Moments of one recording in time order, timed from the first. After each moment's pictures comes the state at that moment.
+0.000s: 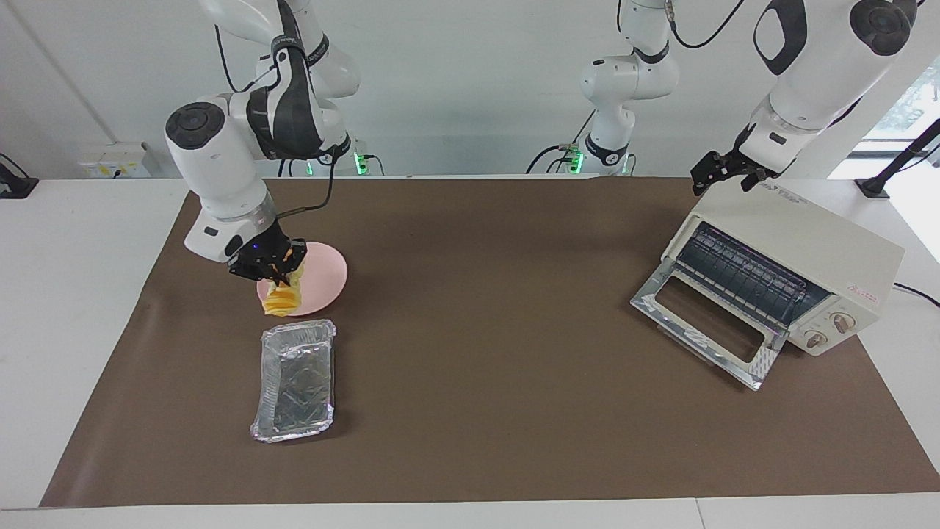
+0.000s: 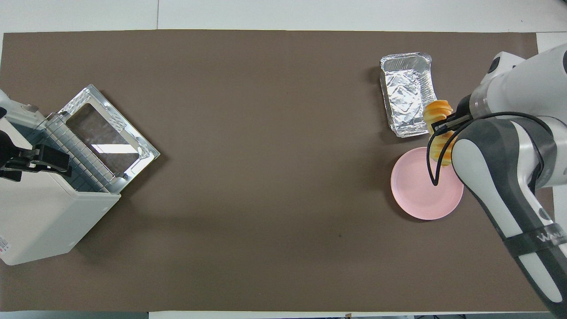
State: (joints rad) left arm 0.01 -0.07 -0.05 -1.71 0.01 1.45 -0.04; right arm -0.01 0.14 0.08 -1.80 -0.03 1.98 -0.29
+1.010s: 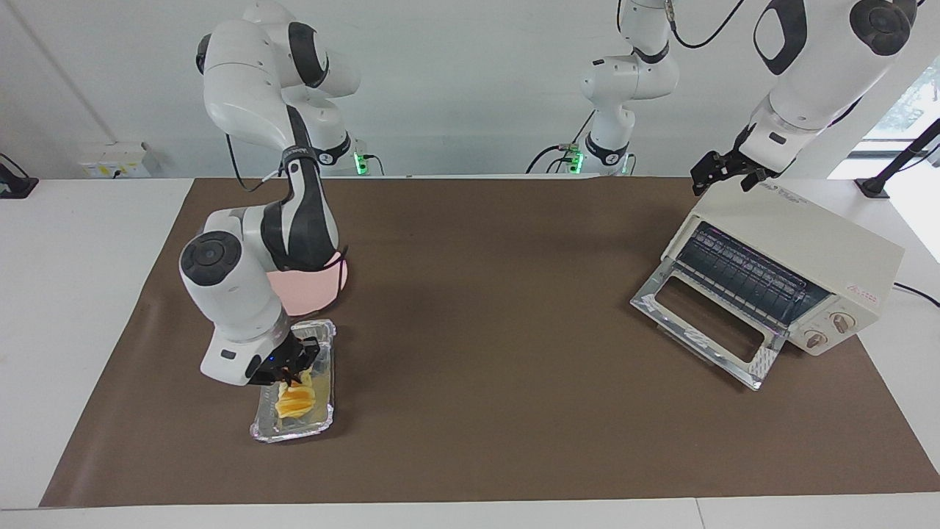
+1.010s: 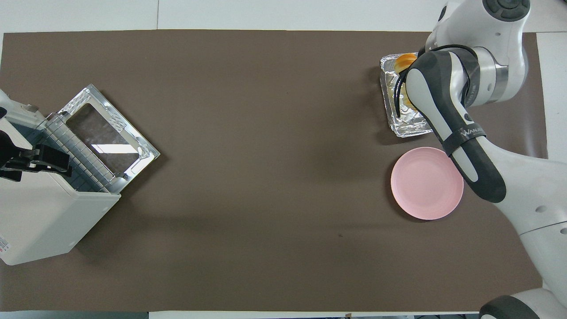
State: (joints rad) left arm 0.01 -0.07 -0.05 -1.71 0.01 1.45 -0.04; right arm 0.03 0.67 0.08 -1.26 -0.09 2.01 -0.33
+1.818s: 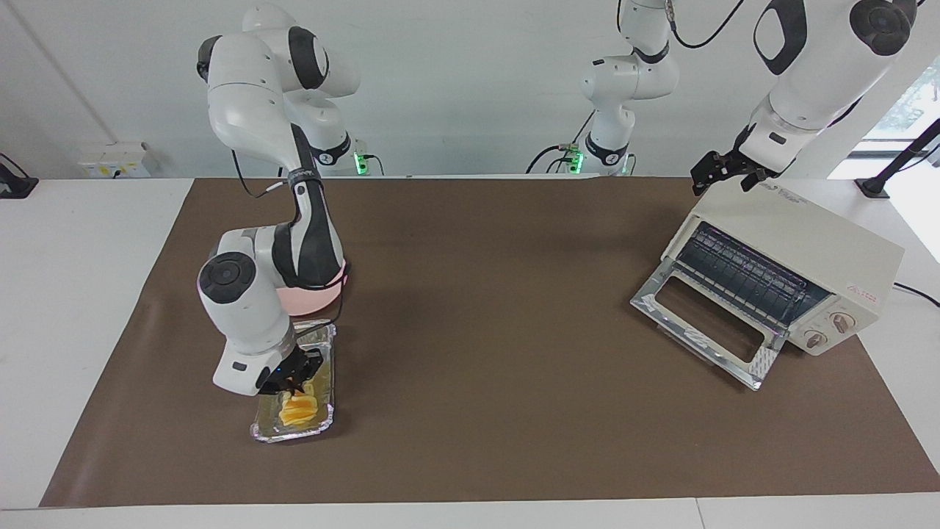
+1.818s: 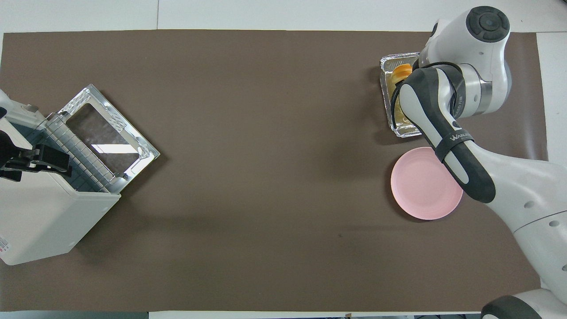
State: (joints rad) left arm 0.01 -0.07 -0.05 -1.71 0.01 1.45 -0.04; right arm 0.03 0.65 0.07 -1.37 -0.10 2.09 -0.33
